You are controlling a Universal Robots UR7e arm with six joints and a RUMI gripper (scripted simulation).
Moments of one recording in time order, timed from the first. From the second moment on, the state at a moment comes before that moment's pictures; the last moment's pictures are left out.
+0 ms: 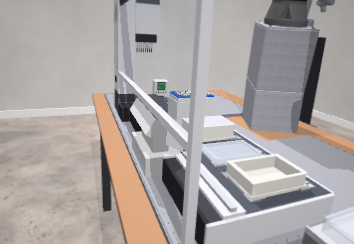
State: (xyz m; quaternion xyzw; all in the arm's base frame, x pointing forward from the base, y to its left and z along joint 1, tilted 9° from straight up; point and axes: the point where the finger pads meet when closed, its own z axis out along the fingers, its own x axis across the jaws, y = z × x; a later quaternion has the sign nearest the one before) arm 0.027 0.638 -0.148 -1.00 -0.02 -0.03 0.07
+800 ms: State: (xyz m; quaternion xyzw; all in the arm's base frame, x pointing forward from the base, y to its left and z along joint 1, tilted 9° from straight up) arm 0.030 0.644 -0.181 -1.00 -0.02 -0.03 0.07
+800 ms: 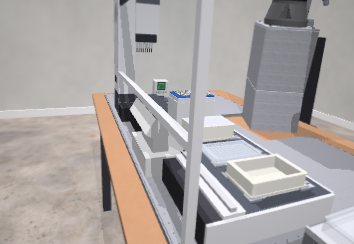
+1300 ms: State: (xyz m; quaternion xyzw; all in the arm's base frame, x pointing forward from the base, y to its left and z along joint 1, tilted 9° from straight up) arm 0.031 0.646 -0.201 -1.00 -0.02 -0.03 0.07
